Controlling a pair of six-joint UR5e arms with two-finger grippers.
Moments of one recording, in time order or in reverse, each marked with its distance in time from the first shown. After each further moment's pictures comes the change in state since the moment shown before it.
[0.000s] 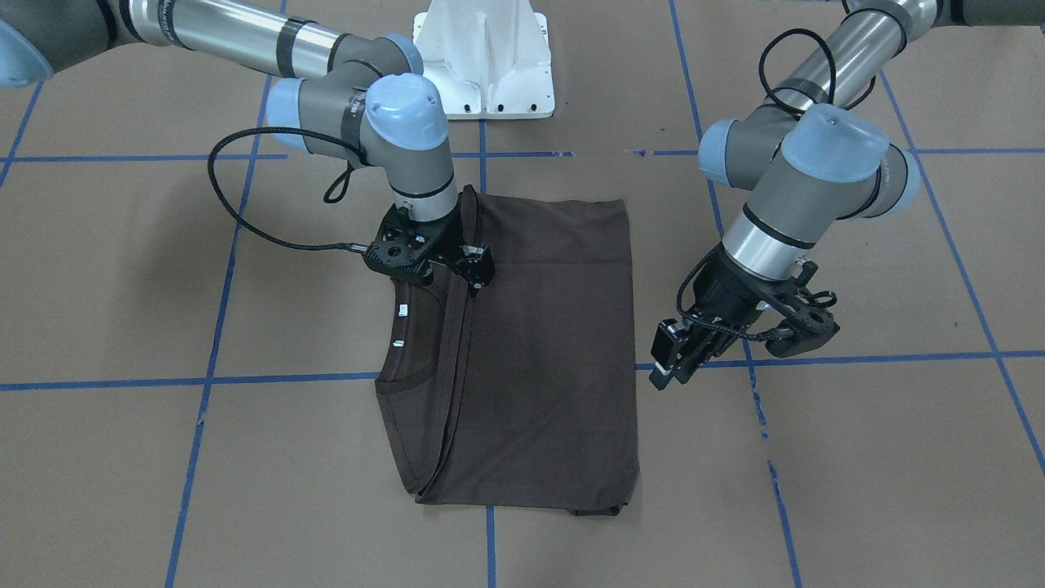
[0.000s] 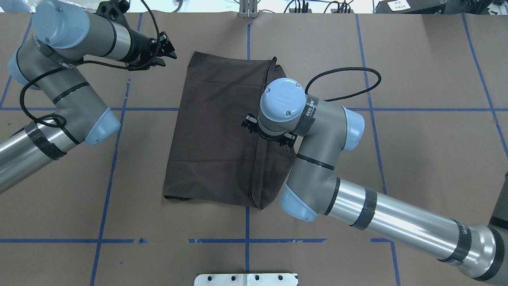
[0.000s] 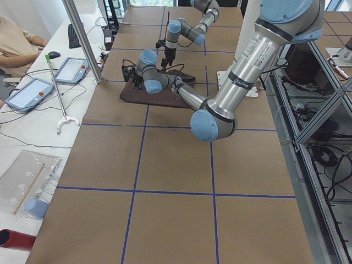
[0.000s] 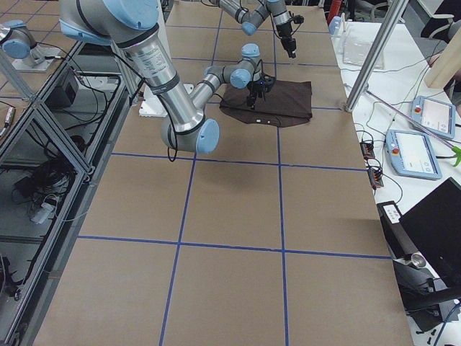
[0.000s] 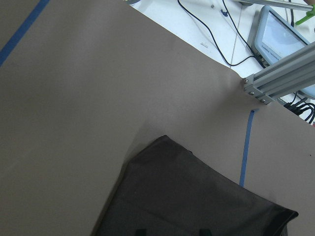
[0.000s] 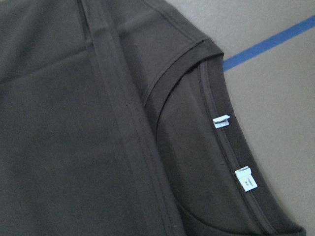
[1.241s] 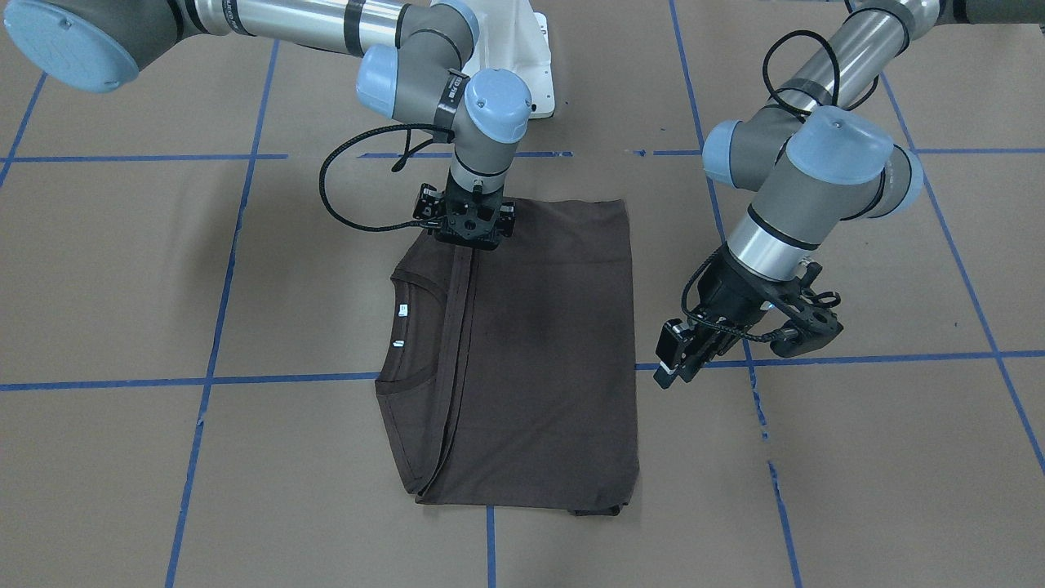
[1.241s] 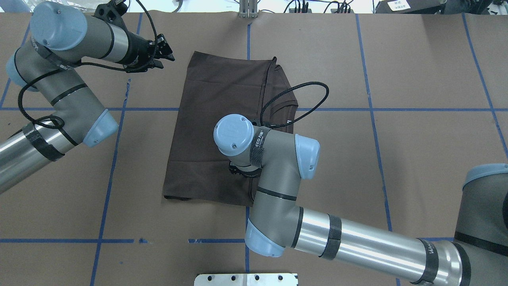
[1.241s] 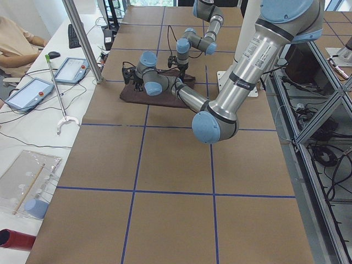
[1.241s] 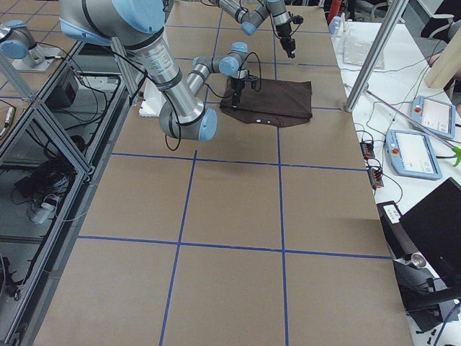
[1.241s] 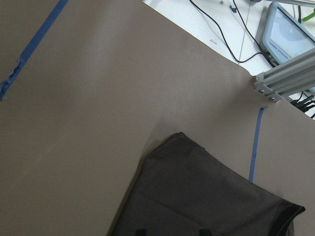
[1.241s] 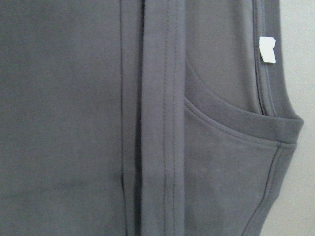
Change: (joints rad) left arm 0.001 0.008 0.001 -0.002 -0.004 -0.005; right arm -0.117 0.079 -0.038 -0.303 0.007 -0.224
